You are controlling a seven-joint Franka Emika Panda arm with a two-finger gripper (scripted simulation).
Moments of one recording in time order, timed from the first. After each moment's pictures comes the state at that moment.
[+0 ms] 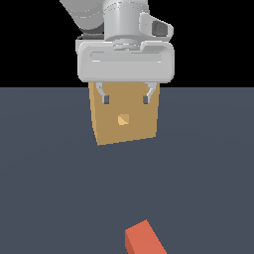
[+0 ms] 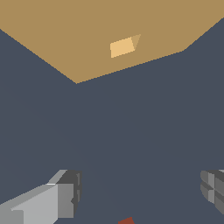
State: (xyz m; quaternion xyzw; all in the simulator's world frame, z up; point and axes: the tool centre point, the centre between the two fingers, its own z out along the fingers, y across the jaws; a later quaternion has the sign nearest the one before) arm -0.002 -0.001 0.167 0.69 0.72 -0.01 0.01
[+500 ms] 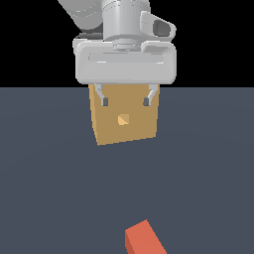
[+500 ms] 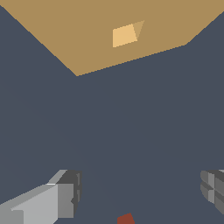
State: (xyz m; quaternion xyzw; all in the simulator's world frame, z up) arm -0.002 -0.014 0.163 0.69 0.73 -0.01 0.00
